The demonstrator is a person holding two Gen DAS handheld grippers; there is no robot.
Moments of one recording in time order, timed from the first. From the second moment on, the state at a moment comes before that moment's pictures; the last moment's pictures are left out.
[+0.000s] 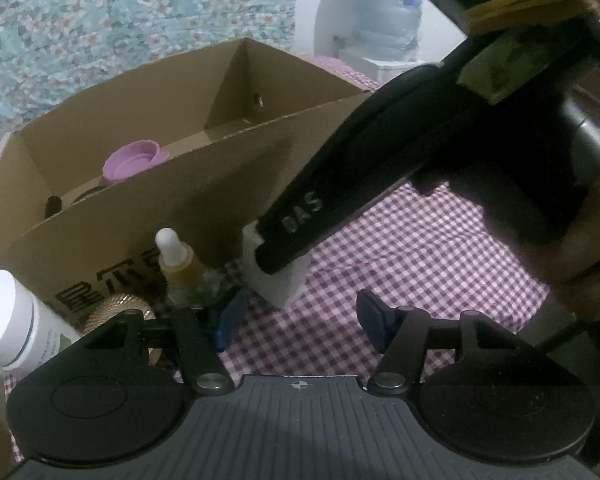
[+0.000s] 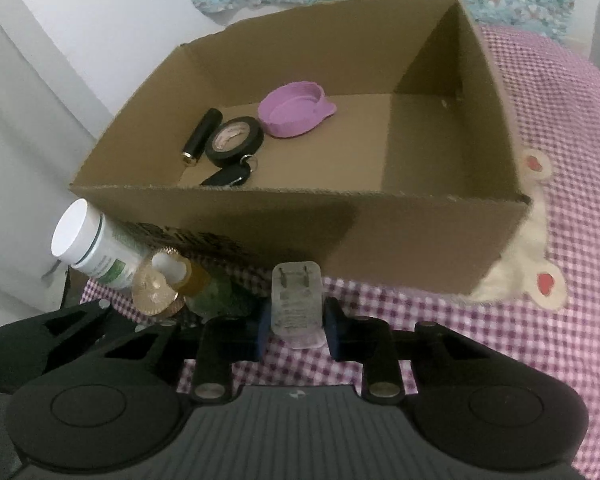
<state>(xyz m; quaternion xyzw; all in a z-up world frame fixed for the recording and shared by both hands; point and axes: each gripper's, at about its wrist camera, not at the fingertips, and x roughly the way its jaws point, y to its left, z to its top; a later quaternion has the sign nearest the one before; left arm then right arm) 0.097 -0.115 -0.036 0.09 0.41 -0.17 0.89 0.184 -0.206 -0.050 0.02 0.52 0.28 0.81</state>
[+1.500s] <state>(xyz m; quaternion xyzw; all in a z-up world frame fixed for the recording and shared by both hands) 0.087 -0.132 0.025 0.14 0.34 -0.17 0.91 0.139 -0.227 0.046 0.01 0.48 0.30 0.82</state>
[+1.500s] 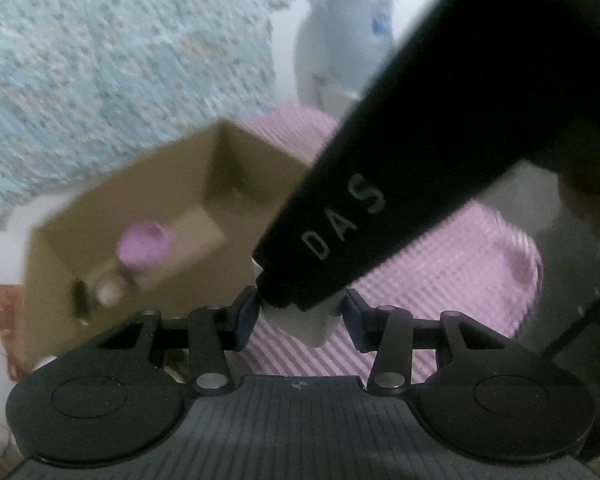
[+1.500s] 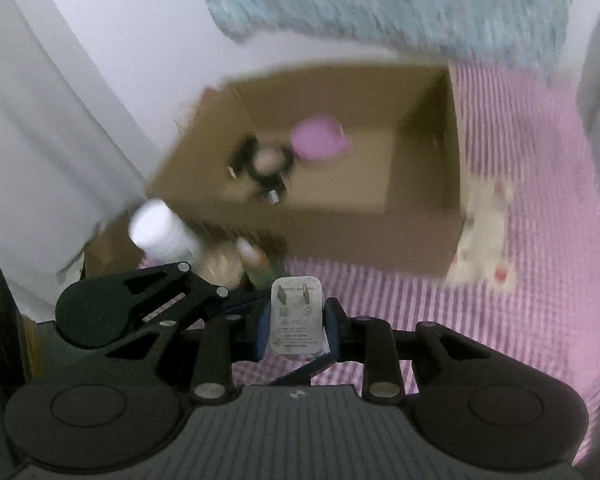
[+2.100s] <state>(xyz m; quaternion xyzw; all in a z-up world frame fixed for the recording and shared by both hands) 0.214 -0.057 0.024 -0.03 0.42 -0.07 0.90 0.289 -0.135 0.035 0.01 0.52 0.34 0.78</state>
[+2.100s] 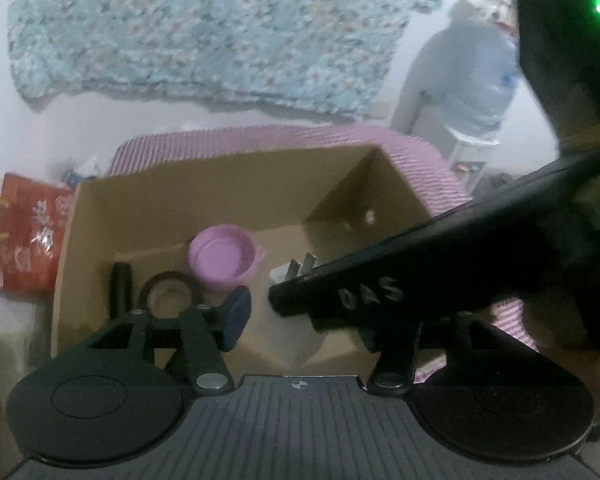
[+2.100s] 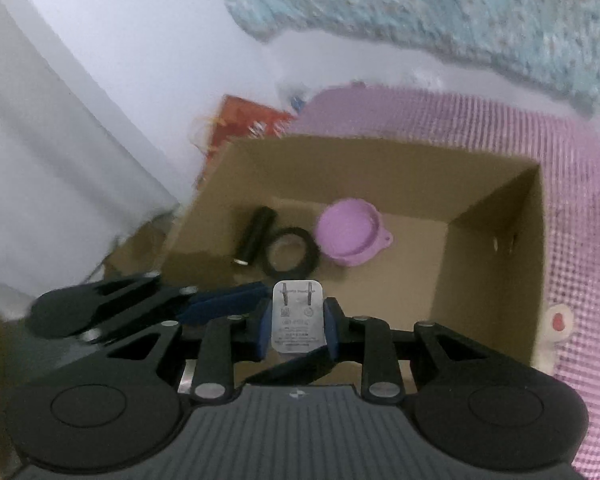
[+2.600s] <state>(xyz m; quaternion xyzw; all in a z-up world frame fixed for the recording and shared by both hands) 0.203 -0.042 0.023 -0.03 0.43 -0.07 0.90 0.303 -0.114 -0.027 0.00 0.56 0.32 0.77</state>
